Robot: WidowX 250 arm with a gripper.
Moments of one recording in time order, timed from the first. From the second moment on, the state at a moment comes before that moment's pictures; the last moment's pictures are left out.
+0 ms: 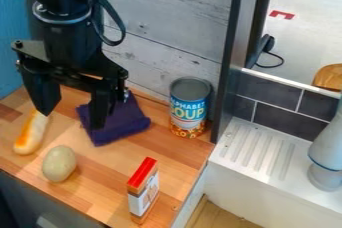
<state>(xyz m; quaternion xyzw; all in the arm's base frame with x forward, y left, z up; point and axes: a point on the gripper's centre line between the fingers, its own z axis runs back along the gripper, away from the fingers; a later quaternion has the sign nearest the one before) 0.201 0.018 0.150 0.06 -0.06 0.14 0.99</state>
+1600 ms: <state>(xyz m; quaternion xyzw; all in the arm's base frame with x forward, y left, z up) 0.301 0.145 0.062 0.04 -0.11 0.23 0.97</state>
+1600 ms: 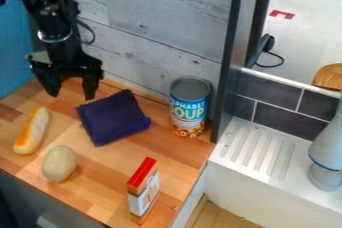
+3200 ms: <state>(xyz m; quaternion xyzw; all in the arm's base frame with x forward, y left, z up) 0.330 0.129 -0.021 0.01 -0.14 0.25 0.96</state>
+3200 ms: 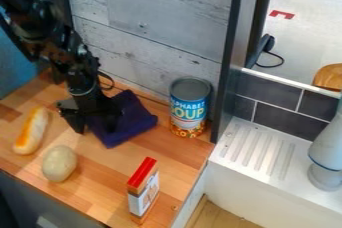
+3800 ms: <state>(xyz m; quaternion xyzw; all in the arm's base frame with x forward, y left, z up) 0.331 0.065 -0.023 0.01 -0.13 0.20 0.97</state>
